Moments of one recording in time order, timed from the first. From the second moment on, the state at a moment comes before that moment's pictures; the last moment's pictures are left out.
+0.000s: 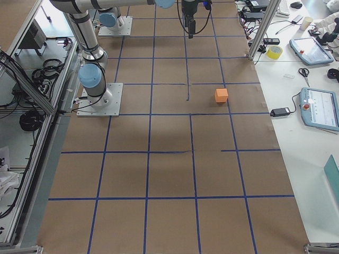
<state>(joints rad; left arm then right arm) -1.56 -1.47 -1.56 -1.53 1.58 0.08 1.58 -1.53 1.44 -1.56 -1.54 -0.14</state>
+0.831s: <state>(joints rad) -1.56 -1.47 -1.57 -1.53 1.58 0.08 1.56 -1.50 1.43 -1.63 -1.55 -0.17</state>
